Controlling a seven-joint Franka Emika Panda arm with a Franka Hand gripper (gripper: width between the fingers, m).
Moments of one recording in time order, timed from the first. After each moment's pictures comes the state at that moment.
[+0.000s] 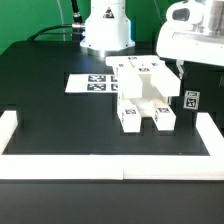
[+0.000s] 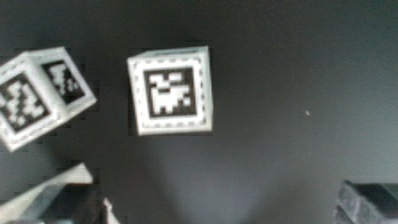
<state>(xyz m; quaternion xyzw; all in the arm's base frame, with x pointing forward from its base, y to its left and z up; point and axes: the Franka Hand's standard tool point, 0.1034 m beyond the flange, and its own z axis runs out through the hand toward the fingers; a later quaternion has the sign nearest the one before) 0.487 0.168 0.056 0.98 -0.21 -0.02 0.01</state>
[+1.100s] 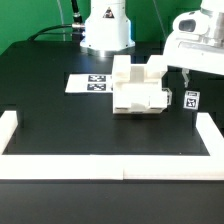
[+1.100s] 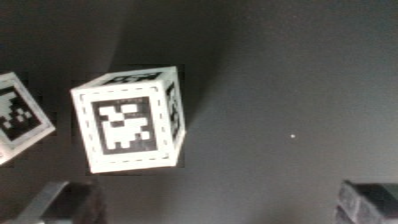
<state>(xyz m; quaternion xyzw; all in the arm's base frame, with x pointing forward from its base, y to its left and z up) 0.490 0.181 0.045 0.98 -0.22 -0.01 0.01</state>
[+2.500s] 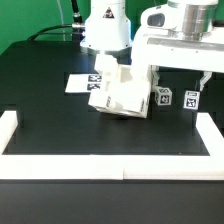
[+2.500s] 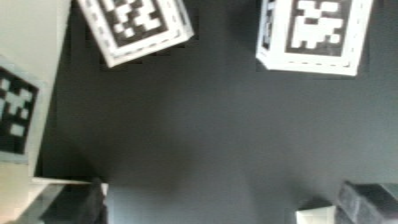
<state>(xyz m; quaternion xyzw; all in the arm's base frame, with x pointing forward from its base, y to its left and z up) 0.498 0.112 0.056 0.99 -0.13 0.00 0.02</state>
